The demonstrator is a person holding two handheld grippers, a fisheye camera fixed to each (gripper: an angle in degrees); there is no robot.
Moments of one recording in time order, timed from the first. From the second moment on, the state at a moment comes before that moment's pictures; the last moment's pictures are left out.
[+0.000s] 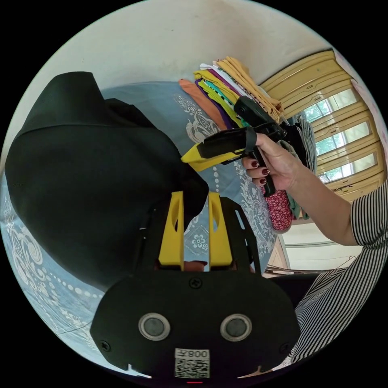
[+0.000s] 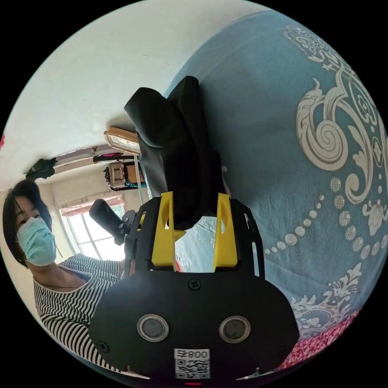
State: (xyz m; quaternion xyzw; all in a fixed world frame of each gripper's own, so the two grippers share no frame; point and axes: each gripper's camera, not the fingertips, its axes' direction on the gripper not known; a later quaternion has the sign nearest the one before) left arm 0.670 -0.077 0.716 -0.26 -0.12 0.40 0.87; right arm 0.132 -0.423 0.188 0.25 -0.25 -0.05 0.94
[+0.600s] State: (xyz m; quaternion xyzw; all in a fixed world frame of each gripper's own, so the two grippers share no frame) left arm 0.548 -0.027 0.643 -0.13 -0.09 0.32 0.93; right arm 0.112 -0.414 0.236 0.25 -0.23 -0.08 0.94
